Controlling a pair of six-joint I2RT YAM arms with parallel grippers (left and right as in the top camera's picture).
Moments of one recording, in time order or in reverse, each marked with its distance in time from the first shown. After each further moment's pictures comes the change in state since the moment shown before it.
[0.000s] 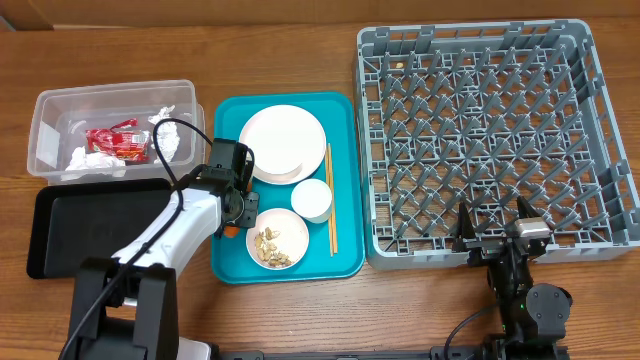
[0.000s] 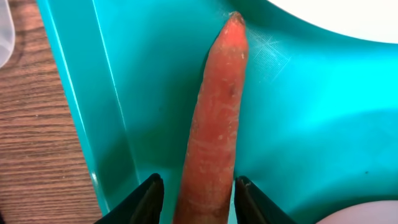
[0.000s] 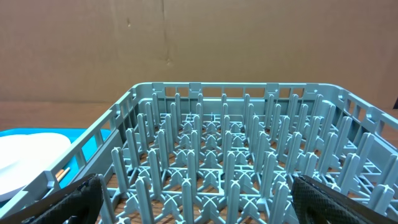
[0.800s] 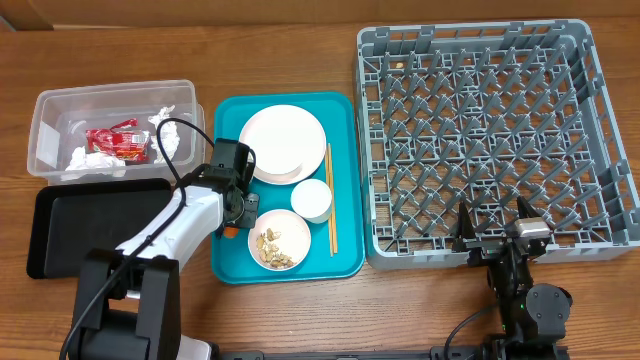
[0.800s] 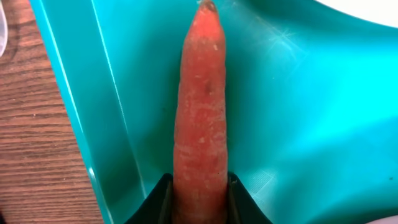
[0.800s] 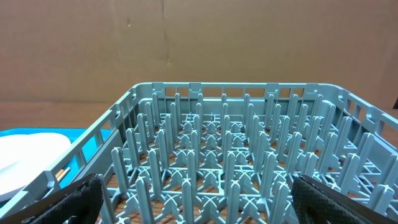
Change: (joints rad) left arm 0.000 0.028 0.008 -0.009 -0.023 0.007; right arm 0.000 0.000 0.000 0.000 0.000 0.000
